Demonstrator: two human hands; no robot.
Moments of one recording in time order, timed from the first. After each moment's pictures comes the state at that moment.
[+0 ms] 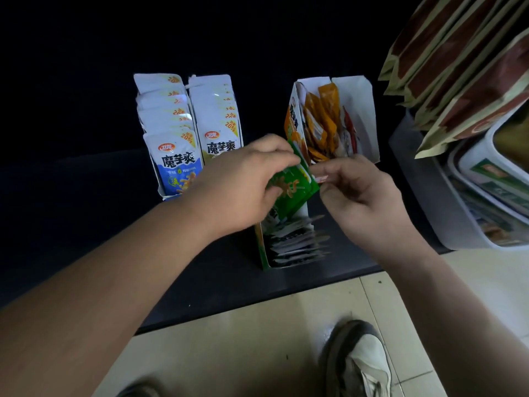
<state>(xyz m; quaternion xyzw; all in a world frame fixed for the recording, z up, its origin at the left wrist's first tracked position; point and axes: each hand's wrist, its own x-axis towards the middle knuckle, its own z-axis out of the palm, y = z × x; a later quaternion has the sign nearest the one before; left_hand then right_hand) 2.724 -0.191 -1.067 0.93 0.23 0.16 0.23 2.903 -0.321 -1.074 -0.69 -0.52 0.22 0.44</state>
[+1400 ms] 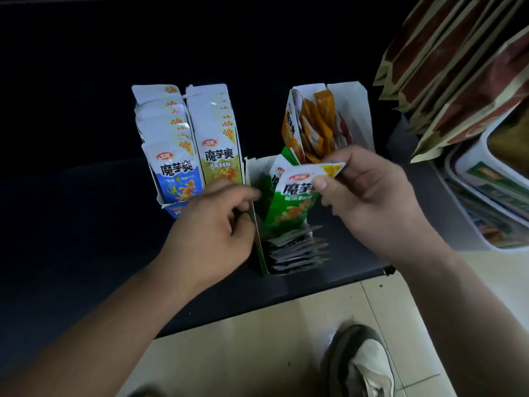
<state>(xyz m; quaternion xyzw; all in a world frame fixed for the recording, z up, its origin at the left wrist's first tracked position) 2.685 -0.231 -1.090 0.82 0.38 0.25 0.35 2.908 -0.319 -1.053 -0.61 -0.52 0.32 0.51</state>
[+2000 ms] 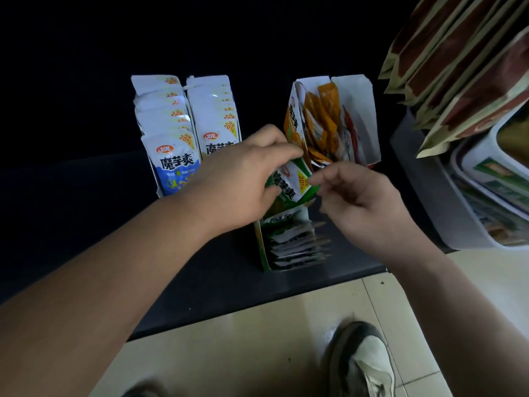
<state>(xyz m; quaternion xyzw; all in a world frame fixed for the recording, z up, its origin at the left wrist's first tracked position) 2.725 -0.185 -1.067 0.94 0.23 0.15 0.19 2.905 -0.324 -1.071 -0.69 -0.50 0.30 0.43</state>
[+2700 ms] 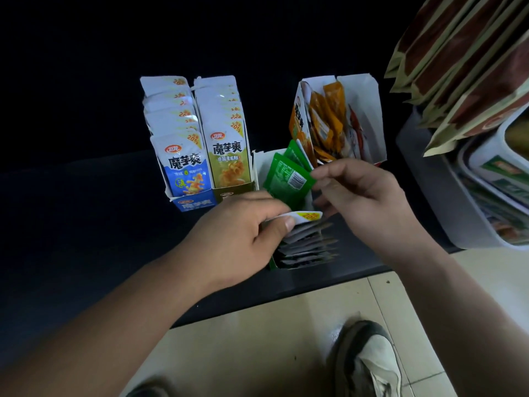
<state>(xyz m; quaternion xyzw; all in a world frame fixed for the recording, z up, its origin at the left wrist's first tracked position) 2.692 -0.236 -1.080 0.87 0.29 0.14 0.38 2.897 -0.319 -1.070 -0.69 -0.42 0.35 0.47</state>
